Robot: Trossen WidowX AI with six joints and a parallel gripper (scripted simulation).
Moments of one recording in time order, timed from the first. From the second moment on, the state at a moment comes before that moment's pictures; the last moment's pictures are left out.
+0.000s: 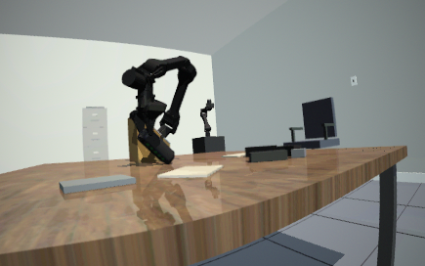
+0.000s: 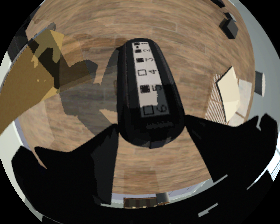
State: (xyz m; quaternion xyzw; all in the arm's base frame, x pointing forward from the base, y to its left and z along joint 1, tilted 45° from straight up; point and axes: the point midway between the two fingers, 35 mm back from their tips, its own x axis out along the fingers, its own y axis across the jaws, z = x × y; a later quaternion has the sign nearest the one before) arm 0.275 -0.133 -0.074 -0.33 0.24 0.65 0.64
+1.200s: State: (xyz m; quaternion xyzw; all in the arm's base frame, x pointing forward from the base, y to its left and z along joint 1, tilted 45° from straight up) arm 0.271 -0.124 -0.046 -0.34 0.23 0.65 0.64
